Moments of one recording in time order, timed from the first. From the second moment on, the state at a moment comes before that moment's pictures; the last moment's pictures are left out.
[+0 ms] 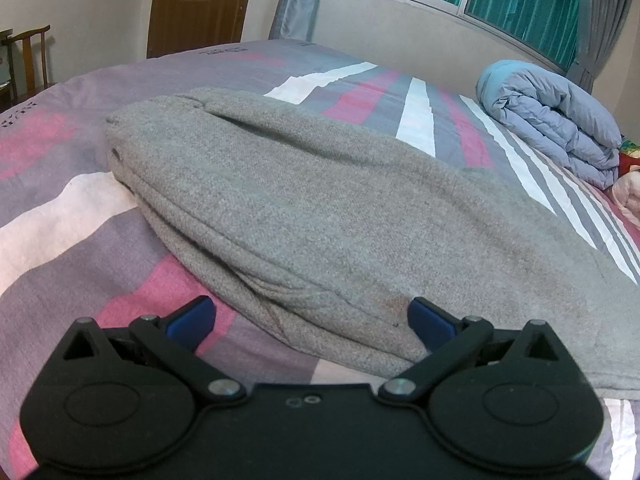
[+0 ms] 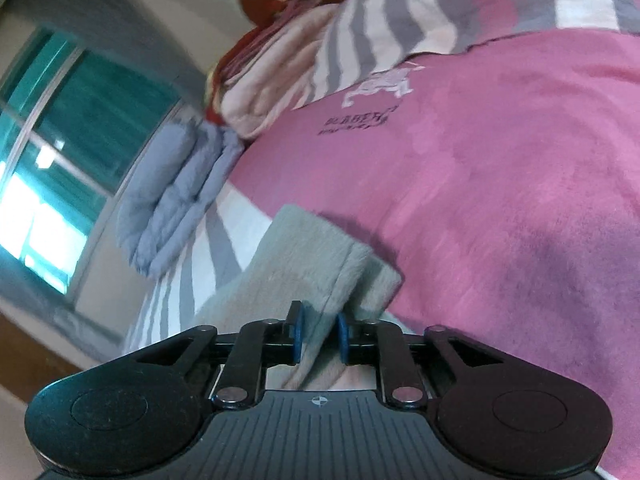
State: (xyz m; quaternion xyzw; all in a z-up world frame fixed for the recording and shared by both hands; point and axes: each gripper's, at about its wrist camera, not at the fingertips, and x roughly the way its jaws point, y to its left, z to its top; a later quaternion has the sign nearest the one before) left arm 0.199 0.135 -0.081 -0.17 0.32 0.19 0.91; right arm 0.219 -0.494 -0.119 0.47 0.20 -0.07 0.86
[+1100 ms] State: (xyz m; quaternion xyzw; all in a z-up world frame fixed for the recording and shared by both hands) left arm 0.198 0.137 -0.081 -0.17 0.32 0.18 0.91; right arm 0.191 -0.503 -0.124 0.50 0.19 -0.05 0.84
